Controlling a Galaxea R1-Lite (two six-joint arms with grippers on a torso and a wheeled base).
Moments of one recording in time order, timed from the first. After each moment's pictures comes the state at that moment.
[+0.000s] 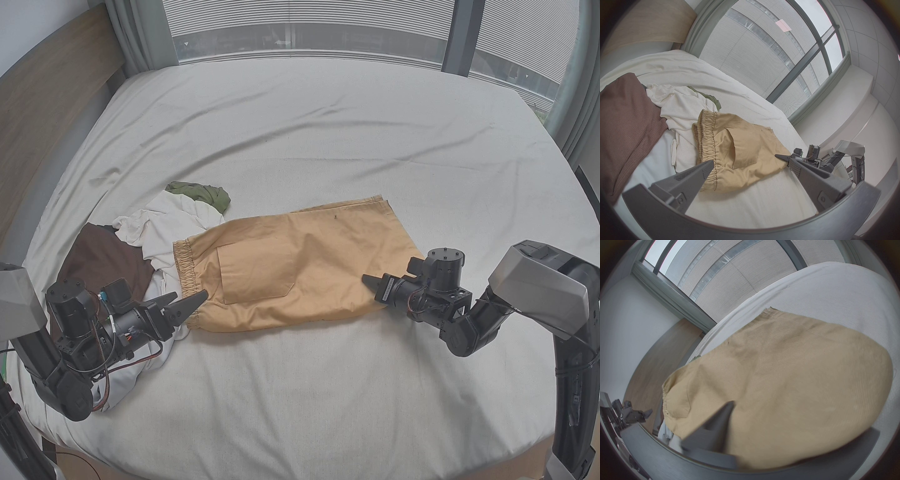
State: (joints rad) left arm -0.14 1.97 -0.30 -1.55 -0.46 -0.41; right arm 0.36 2.40 -1.07 -1.04 0.16 0.49
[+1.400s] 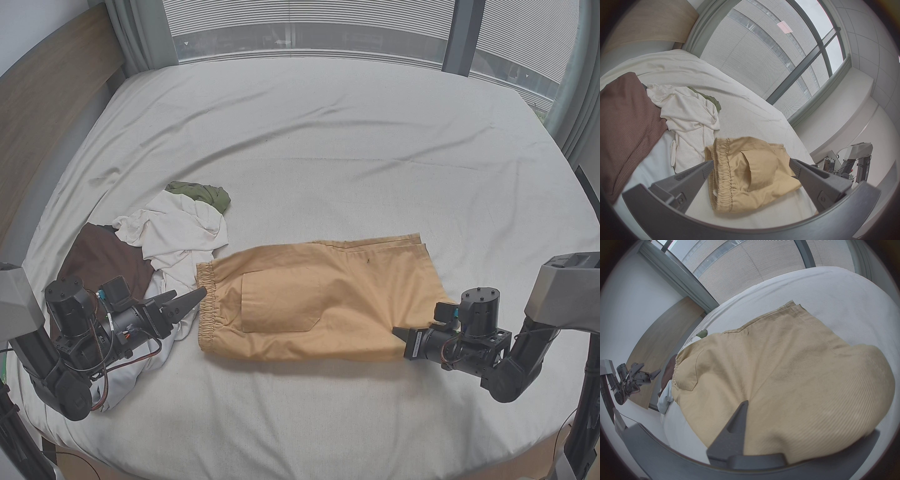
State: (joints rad) left arm -0.14 1.95 -0.30 -1.55 -0.46 -0.43; right arm 0.39 2.17 -0.50 -1.21 0.15 0.35
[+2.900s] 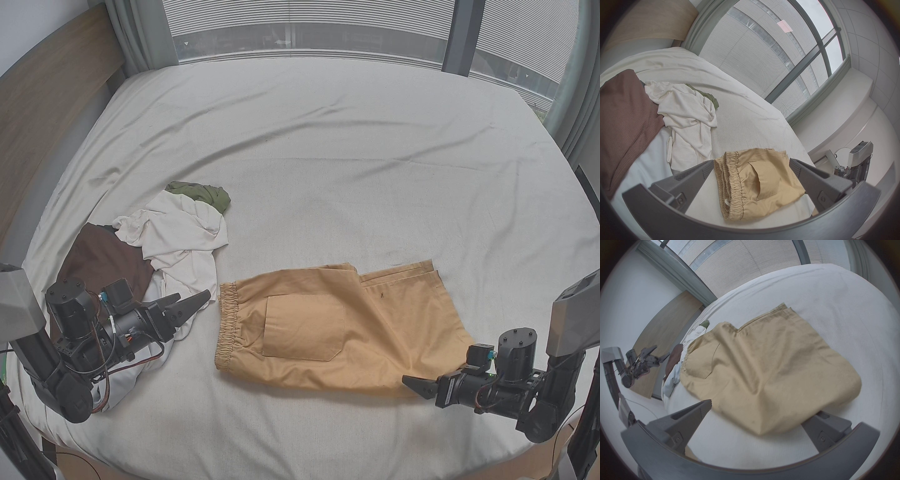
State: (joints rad) left arm -0.16 1.95 -0.29 -1.55 -0.46 -0.44; right arm 0.40 2.11 -0.05 -1.52 0.16 0.35
